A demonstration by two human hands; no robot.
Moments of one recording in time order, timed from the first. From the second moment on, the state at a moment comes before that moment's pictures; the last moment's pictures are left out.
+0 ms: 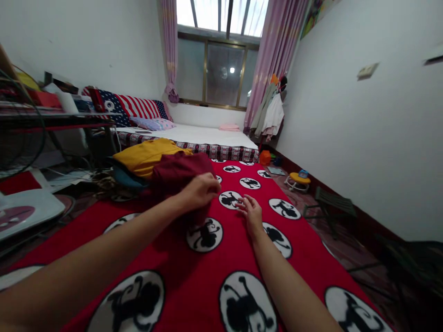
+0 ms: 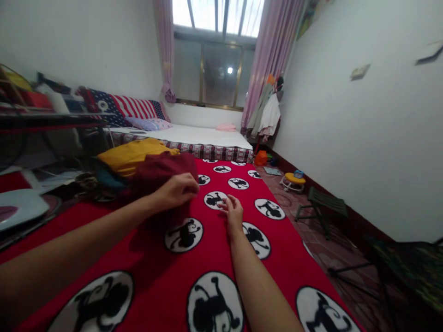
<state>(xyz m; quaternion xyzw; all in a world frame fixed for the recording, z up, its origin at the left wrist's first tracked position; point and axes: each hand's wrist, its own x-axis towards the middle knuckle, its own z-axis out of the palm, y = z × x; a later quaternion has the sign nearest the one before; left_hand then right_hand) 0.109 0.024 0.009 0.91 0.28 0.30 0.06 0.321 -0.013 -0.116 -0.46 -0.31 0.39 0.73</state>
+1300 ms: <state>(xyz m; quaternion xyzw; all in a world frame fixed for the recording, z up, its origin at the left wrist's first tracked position) 0.095 0.066 -0.120 0.84 0.44 0.31 -0.01 0.267 -0.030 -0.110 -0.54 -0.76 0.03 0.35</state>
